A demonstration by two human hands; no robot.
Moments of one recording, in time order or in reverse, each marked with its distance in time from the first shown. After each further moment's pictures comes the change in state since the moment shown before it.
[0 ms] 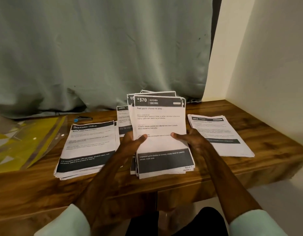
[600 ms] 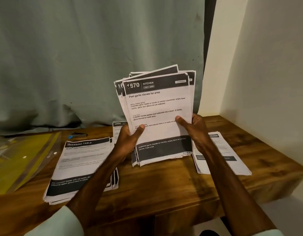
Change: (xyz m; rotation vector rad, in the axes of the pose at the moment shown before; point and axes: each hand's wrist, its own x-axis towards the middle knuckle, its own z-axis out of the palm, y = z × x) left_hand 0.026 0.073 0.000 -0.086 0.082 0.354; right_hand 0.001 -0.087 -0.013 0.104 0.303 -0.485
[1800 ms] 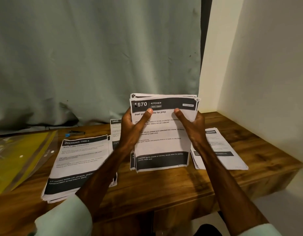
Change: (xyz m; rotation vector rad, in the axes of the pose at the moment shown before) left_hand -0.007 0.038 0.029 -0.237 0.079 0.102; right_hand -0.023 -0.016 0.008 0.102 0.168 -0.033
